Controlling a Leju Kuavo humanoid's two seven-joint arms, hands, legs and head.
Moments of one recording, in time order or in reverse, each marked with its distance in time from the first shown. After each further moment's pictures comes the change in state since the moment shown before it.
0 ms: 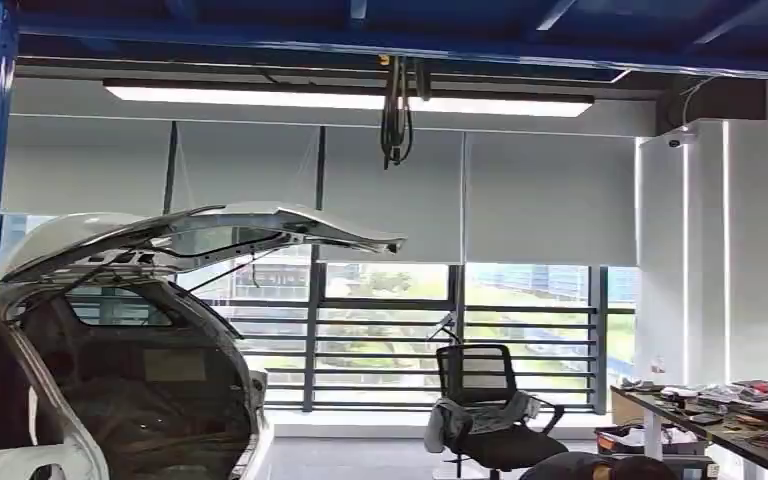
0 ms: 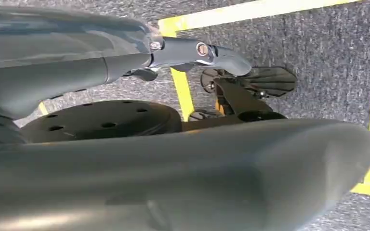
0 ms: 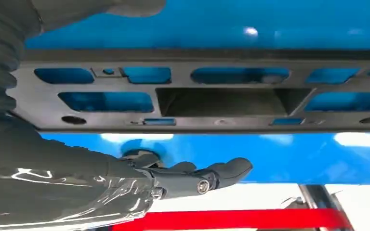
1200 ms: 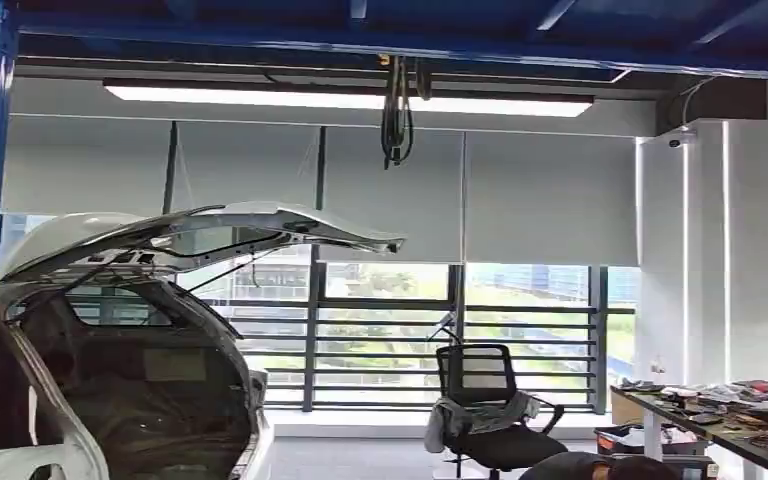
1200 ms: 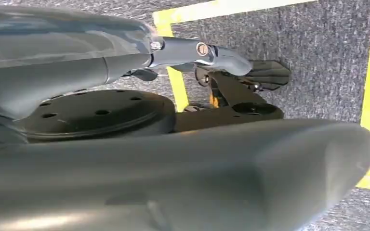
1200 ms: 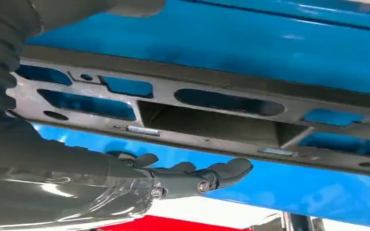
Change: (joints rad) left arm -0.001 -0.013 0.003 0.000 0.021 -0.003 -0.015; right arm -0.167 0.043 0.285 0.076 0.103 -0.066 0.008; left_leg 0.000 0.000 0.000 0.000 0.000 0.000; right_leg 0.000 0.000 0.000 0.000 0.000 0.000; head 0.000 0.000
